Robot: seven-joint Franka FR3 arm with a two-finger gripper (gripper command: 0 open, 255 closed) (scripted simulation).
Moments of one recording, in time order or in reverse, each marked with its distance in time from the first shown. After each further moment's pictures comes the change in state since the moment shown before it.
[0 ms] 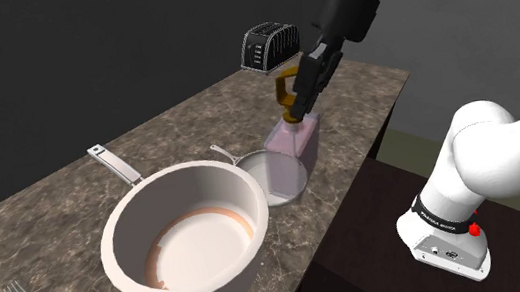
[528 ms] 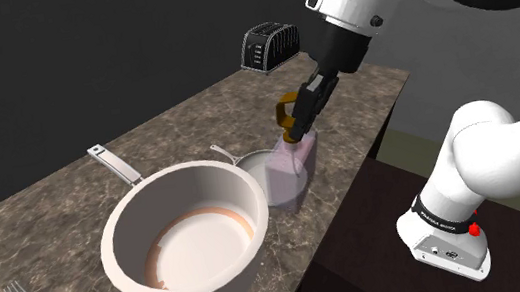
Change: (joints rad) arm 0.015 -0.024 0.022 -0.118 0.030 0.092 -0.022
